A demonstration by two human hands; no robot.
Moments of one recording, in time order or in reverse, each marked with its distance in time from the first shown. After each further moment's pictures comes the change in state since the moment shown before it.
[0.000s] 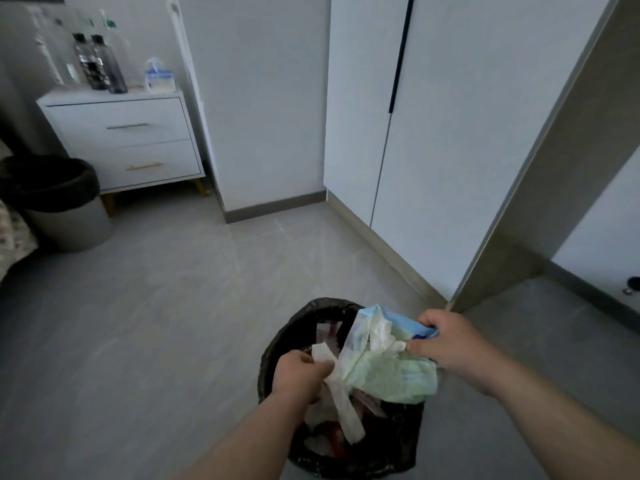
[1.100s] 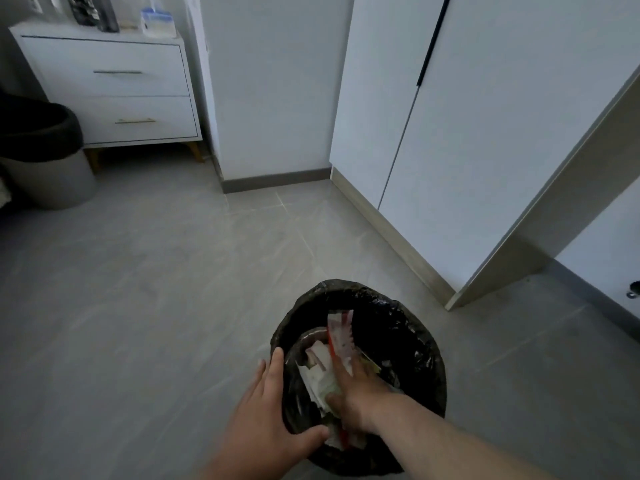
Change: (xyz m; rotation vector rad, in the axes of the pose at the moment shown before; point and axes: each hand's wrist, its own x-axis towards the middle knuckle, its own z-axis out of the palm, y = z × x) left_hand -0.017 -0.075 -0.069 0.645 -0.096 0.398; right_hand 0.027 0.019 0.179 -0.775 -0.549 0.049
